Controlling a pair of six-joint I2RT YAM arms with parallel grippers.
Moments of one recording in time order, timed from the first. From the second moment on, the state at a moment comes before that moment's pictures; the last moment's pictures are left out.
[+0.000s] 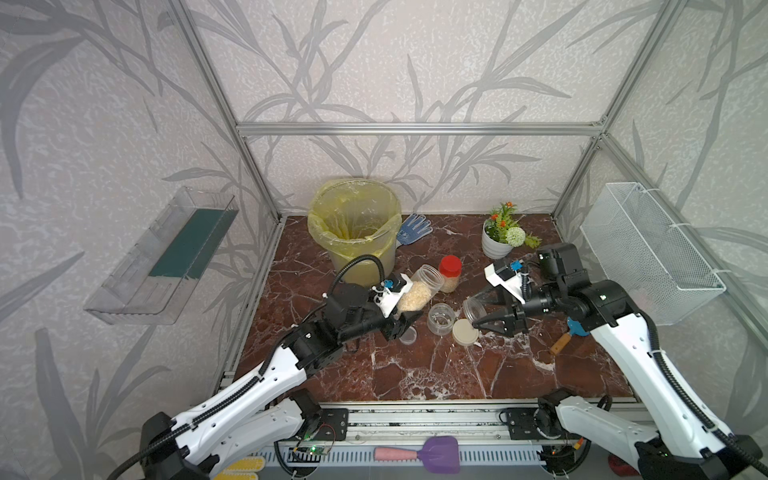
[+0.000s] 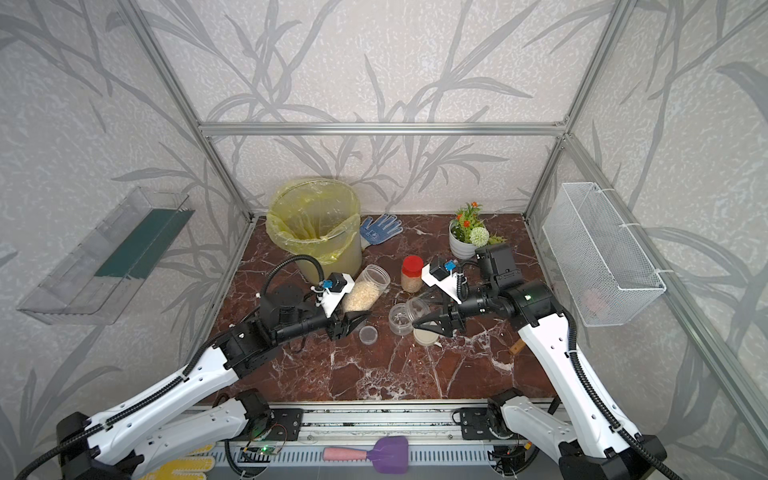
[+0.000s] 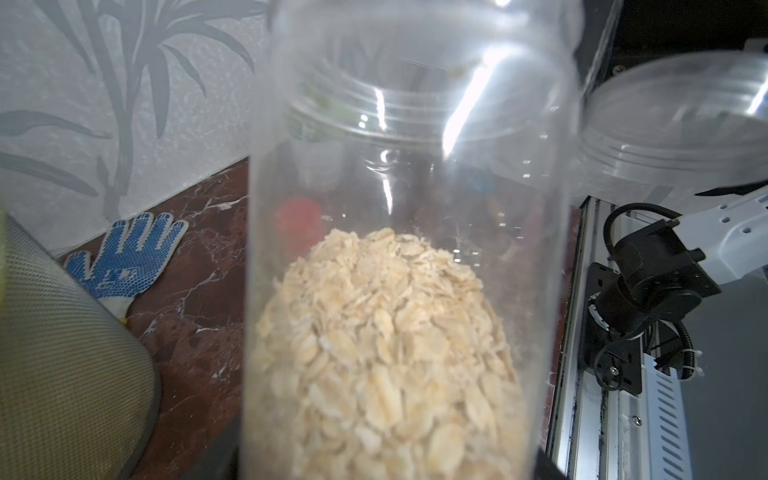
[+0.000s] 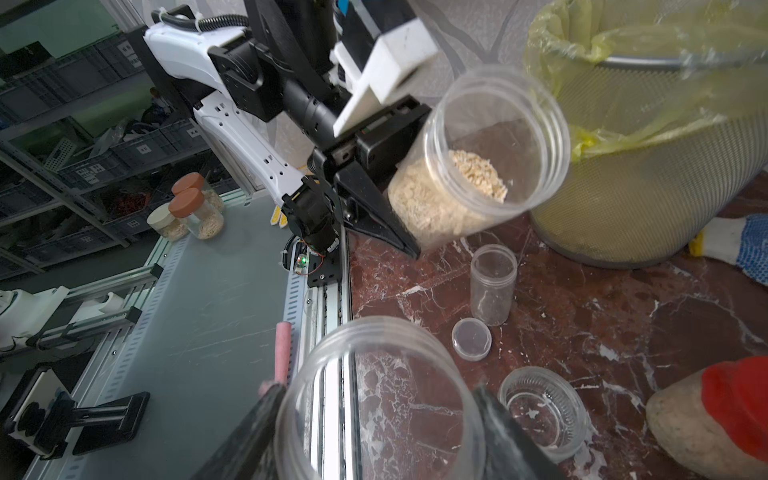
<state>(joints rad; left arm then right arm) -0.78 0.86 0.73 -0.20 0.19 -0.01 0.39 1.03 1.17 -0.99 -1.01 -0.49</state>
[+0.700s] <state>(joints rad) -0.78 0.45 0.46 -0.40 -0.42 -0.26 0.97 1.31 0.99 -0.63 -0.31 -0.18</state>
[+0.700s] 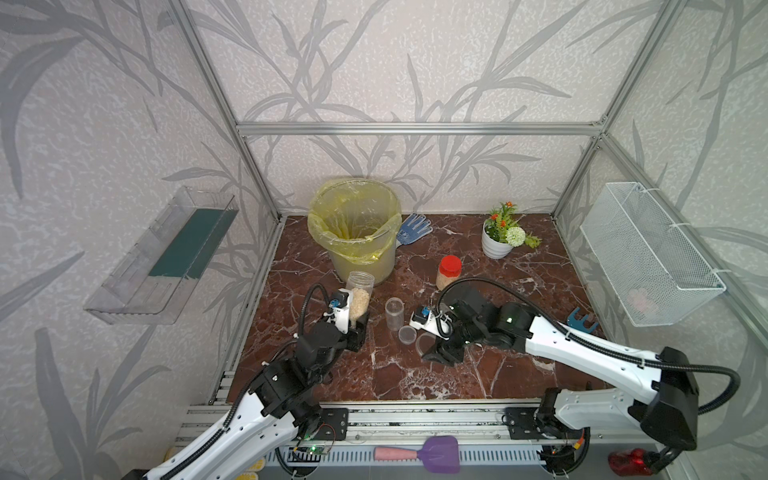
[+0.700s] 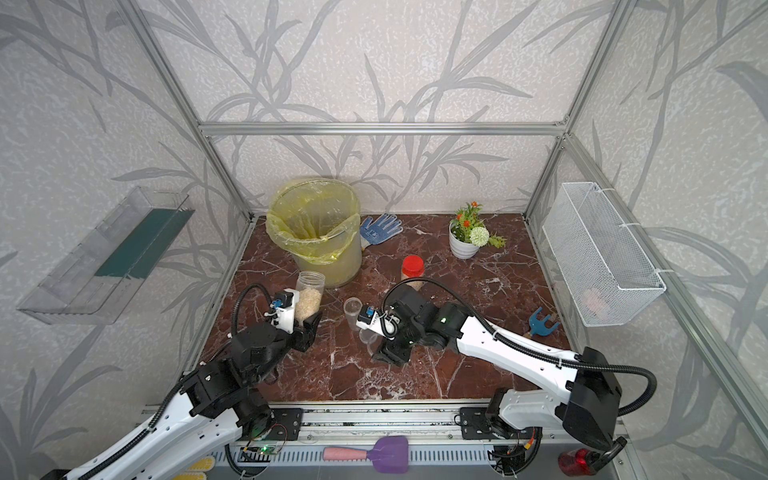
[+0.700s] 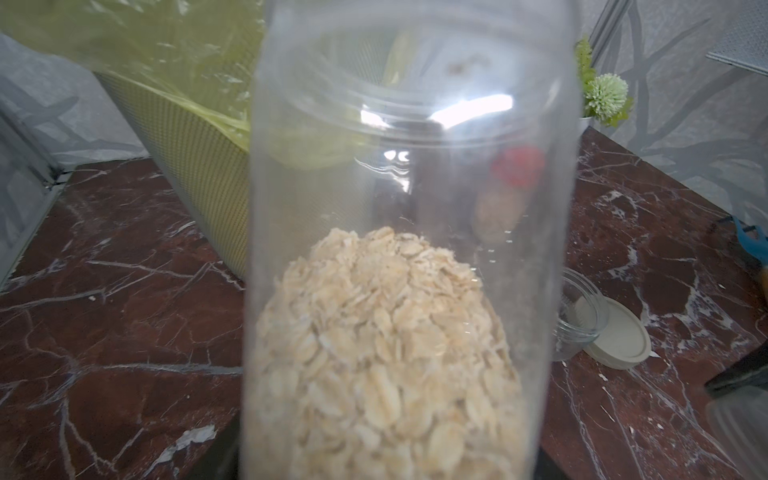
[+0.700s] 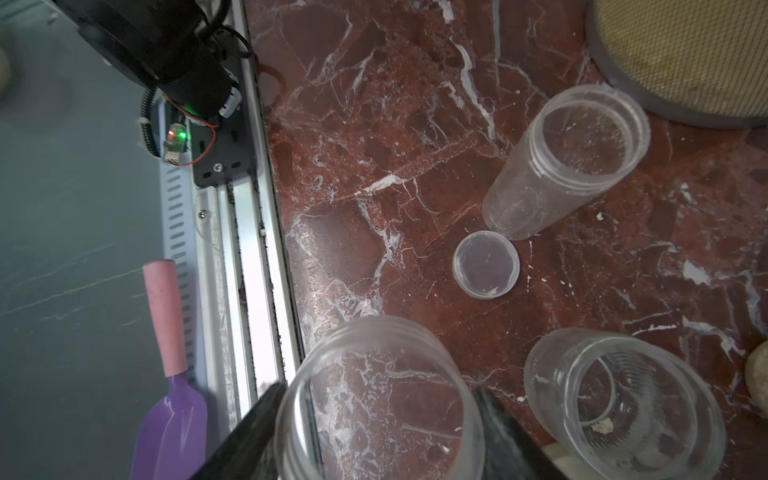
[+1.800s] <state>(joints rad) -0.78 0.42 0.40 -0.41 -0.58 -0.31 1.09 1.65 0.99 -0.43 -0.18 -0.09</state>
